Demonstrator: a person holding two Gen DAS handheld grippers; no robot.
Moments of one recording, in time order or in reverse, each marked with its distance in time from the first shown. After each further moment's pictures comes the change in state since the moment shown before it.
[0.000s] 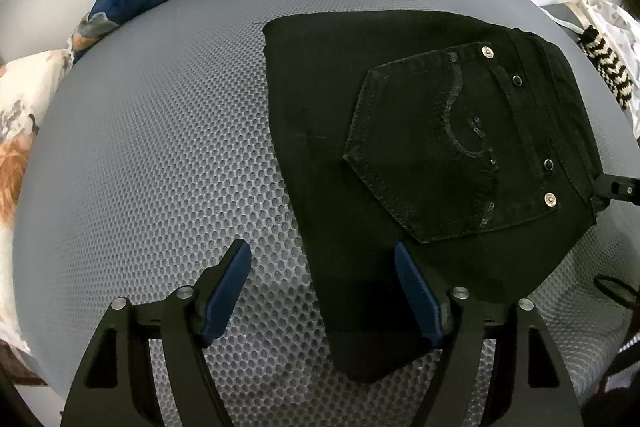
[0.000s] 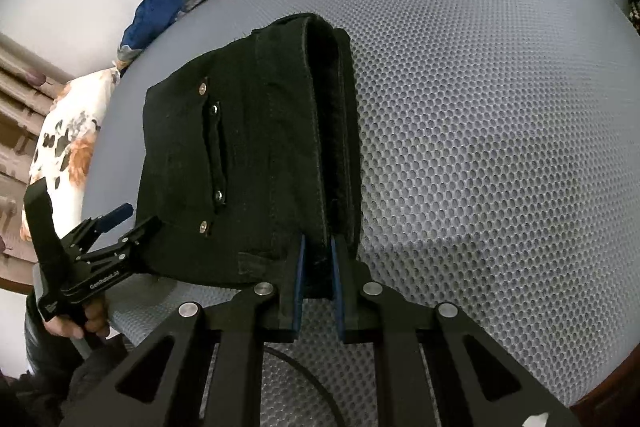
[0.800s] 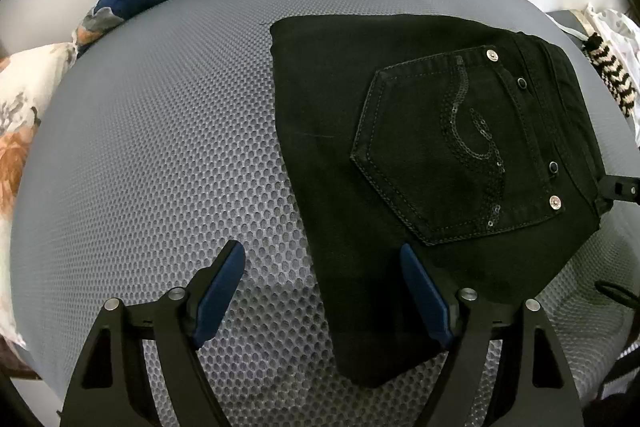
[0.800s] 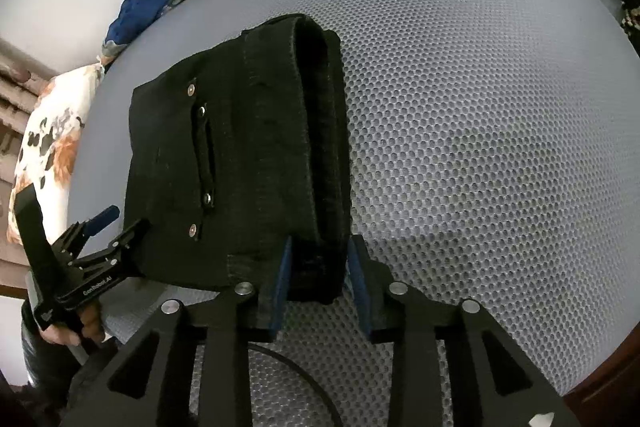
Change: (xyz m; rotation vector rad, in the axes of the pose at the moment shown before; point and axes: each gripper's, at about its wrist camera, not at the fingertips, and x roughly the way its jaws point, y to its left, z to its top) left arm 0.001 0.004 -0.002 -0.020 -0.007 0.002; right arm 0.005 0.008 0.016 -0.001 0.026 -0.064
